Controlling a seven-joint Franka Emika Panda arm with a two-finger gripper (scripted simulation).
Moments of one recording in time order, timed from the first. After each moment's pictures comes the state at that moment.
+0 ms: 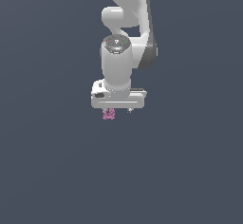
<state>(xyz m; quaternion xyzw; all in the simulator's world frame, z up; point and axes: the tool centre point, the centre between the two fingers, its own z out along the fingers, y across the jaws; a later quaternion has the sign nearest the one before) 0.004 -0.015 0.175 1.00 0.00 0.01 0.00</state>
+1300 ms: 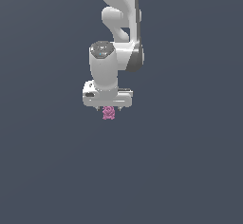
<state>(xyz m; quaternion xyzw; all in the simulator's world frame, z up) -0.027 -0.058 0.145 1.00 -0.01 0.01 0.01</state>
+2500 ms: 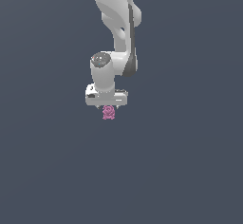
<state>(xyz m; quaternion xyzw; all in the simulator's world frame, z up) -0.084 -0.072 0.080 1.00 0.00 0.00 0.00</state>
